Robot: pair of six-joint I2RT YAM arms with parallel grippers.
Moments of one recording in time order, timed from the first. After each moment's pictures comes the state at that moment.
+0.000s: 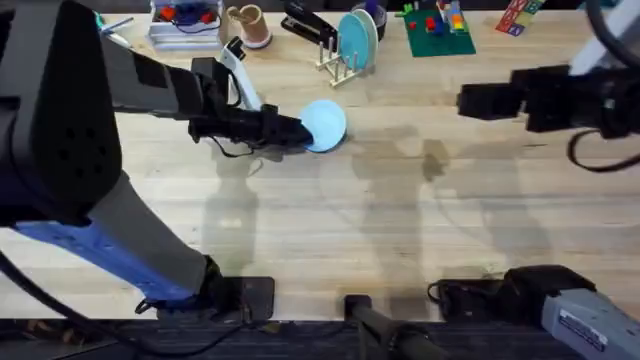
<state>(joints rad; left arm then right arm) 0.05 1.87 0.87 -0.38 1.04 0.09 0.06 0.94 0.97 -0.83 -0.17 0.02</state>
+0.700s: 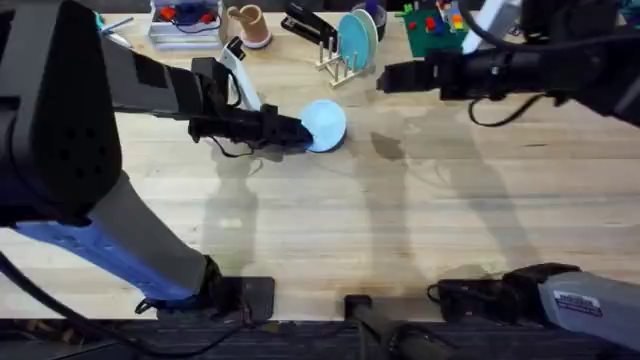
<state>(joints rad) 0.05 1.87 0.87 -0.38 1.04 0.09 0.20 1.35 0.97 -0.43 -0.48 0.16</state>
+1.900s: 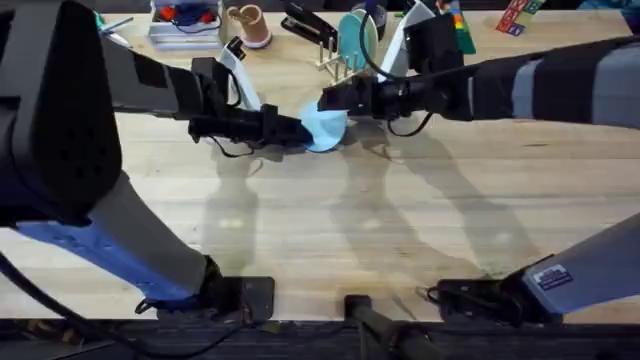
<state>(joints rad) 0.05 1.87 0.87 -0.39 1.04 0.10 0.38 1.80 0.97 0.03 -0.57 0.42</state>
